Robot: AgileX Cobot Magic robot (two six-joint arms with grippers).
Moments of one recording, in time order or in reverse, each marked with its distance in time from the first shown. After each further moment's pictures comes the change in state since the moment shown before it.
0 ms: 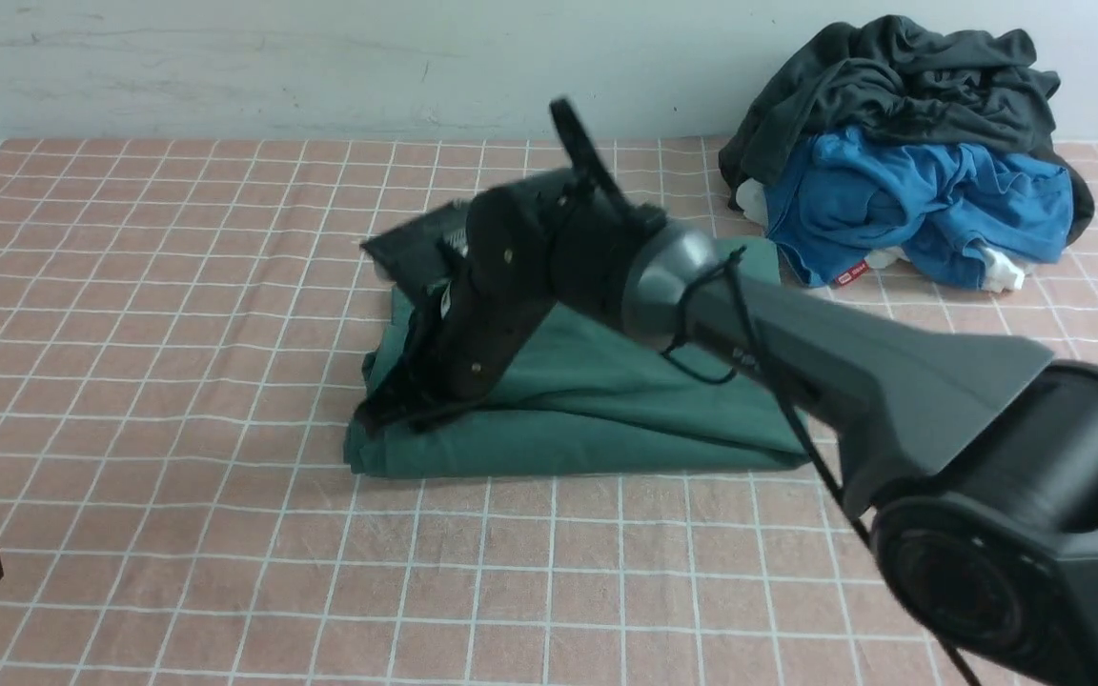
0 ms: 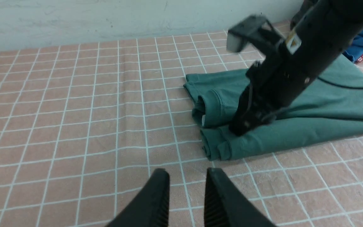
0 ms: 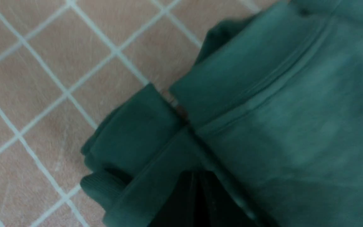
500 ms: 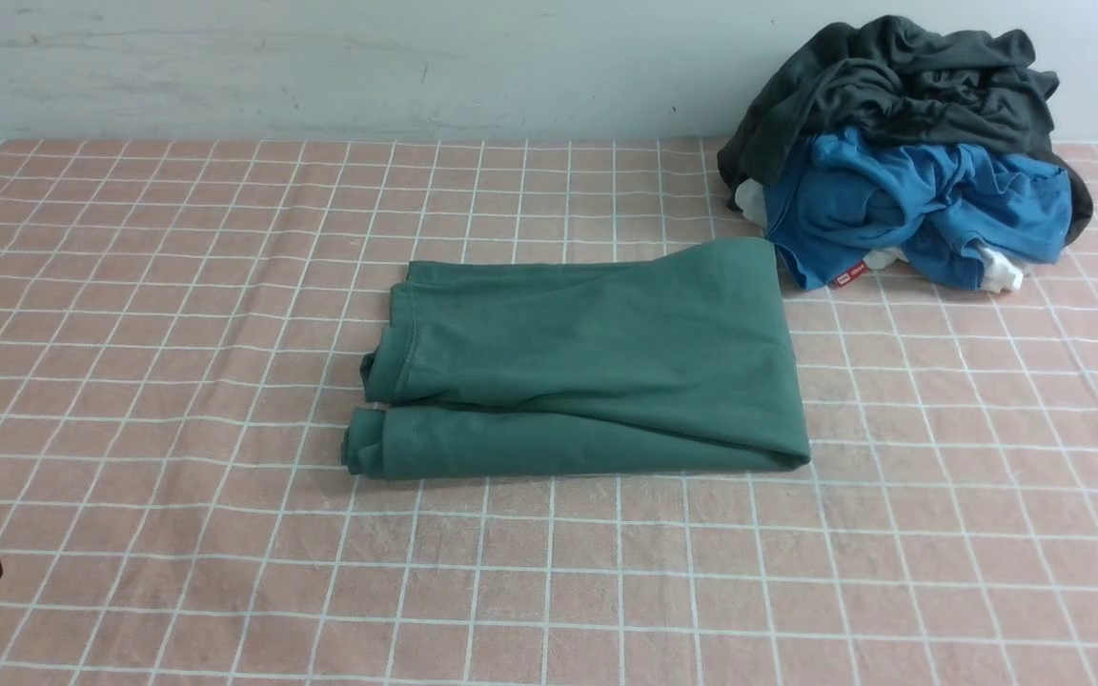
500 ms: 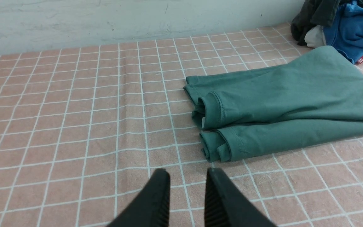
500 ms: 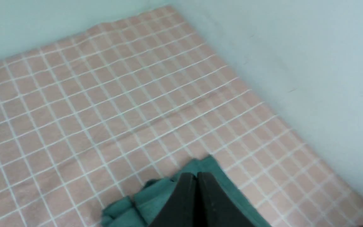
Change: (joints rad) right arm -0.029 -0.801 0.023 -0.232 0.213 -0.071; left arm 0.000 0.000 0.000 0.002 0.000 0.001
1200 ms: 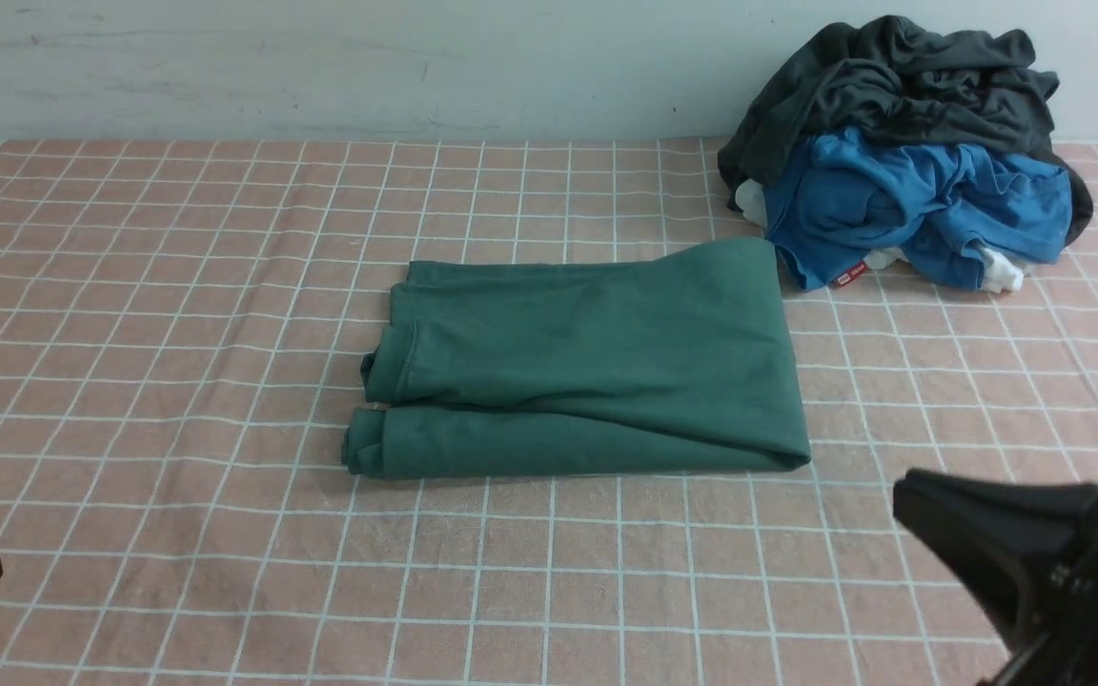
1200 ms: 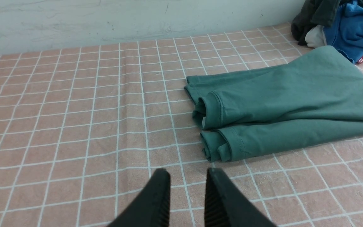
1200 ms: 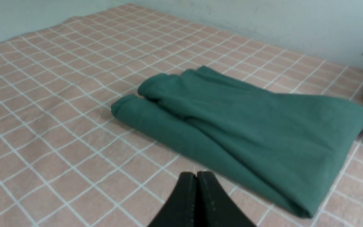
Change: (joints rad) right arm -0.083 -0.906 1.868 -0.226 -1.201 0.467; left arm 0.000 0.000 0.000 0.000 0.000 0.000
